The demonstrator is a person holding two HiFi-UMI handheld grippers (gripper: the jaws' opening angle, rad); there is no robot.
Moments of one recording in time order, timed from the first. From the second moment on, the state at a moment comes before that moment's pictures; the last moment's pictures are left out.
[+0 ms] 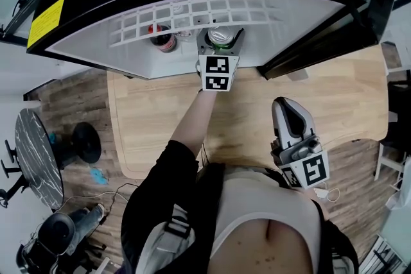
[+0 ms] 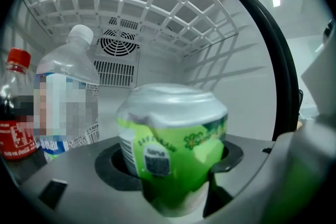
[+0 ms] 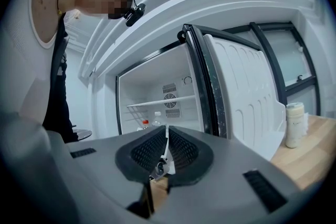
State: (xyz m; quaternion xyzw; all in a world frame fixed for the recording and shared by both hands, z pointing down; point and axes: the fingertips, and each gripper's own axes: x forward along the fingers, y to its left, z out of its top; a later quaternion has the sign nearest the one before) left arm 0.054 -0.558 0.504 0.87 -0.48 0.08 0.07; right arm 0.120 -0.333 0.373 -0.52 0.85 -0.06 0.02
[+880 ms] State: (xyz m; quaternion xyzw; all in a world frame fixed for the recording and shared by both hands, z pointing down) left arm 0.056 -0.576 0.519 0.86 -0.48 0.12 0.09; right arm 0.113 -0.334 0.373 -0.52 0.85 -0.07 0.02
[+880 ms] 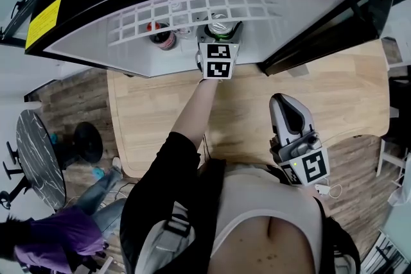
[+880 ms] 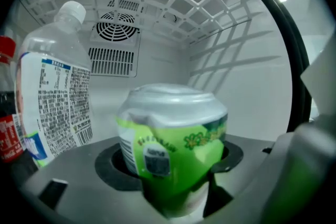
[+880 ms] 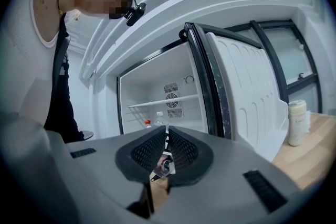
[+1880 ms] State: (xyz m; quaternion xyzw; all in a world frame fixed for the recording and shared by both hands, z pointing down) left arm 0.064 -0.588 0.522 0.87 -0.47 0.15 0.09; right arm 0.107 -0.327 0.371 -0.51 0.86 -0.08 0.03
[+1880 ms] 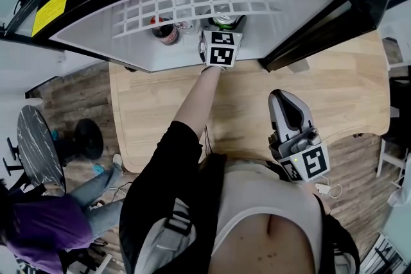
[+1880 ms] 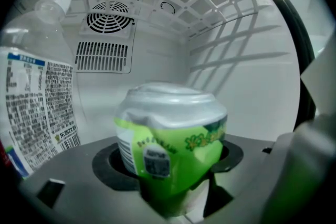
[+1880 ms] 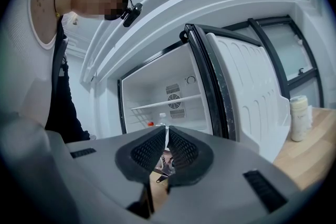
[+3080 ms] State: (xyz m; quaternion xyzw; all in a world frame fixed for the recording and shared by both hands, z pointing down) left arm 0.051 -0.558 0.465 0.86 -0.50 0.09 0.06; right arm 0.099 -0.315 0.365 -0.49 0.86 -0.08 0.05
